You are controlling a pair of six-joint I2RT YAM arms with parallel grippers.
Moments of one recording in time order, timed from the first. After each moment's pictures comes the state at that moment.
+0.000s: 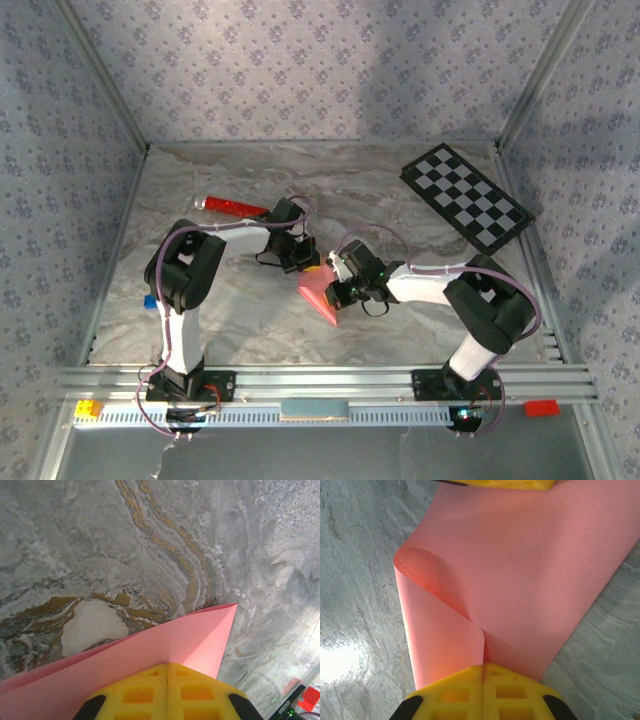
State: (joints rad) left arm -0.58 1.95 1.14 -0.35 0.52 -0.75; right arm 0.78 1.63 0.71 -0.06 -0.32 0.39
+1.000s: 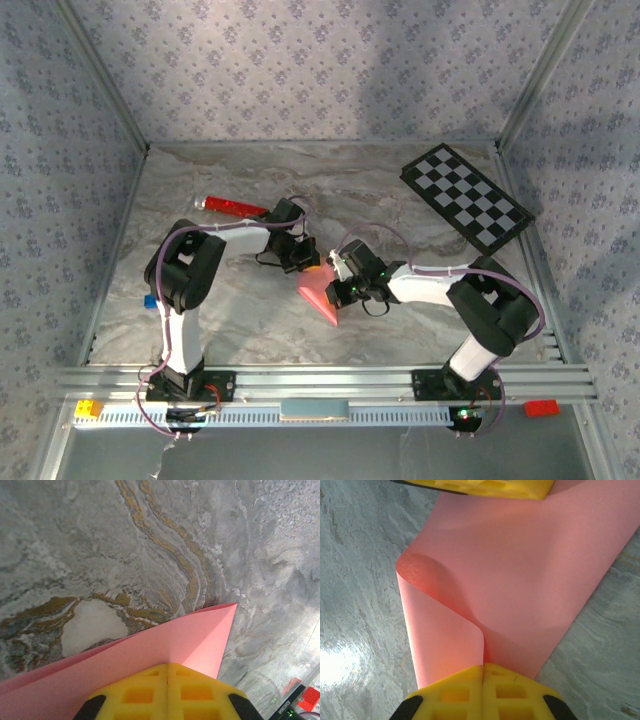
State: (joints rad) left arm -0.58 1.95 1.14 -0.35 0.52 -0.75; right arm 0.78 1.61 0.71 -0.06 -0.30 0.39
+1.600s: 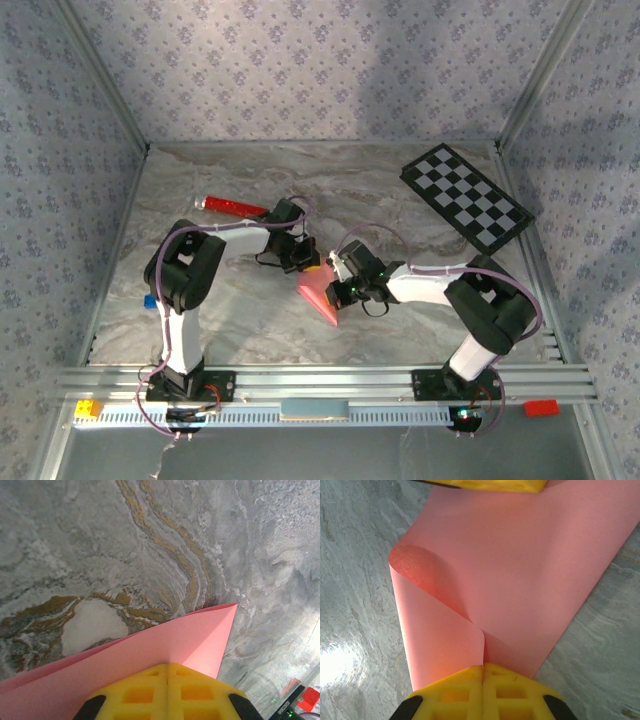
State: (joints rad) left arm -0.58 1.95 1.14 -0.34 0.52 -0.75; right arm 0.78 1.63 0.71 -0.06 -0.29 0.39
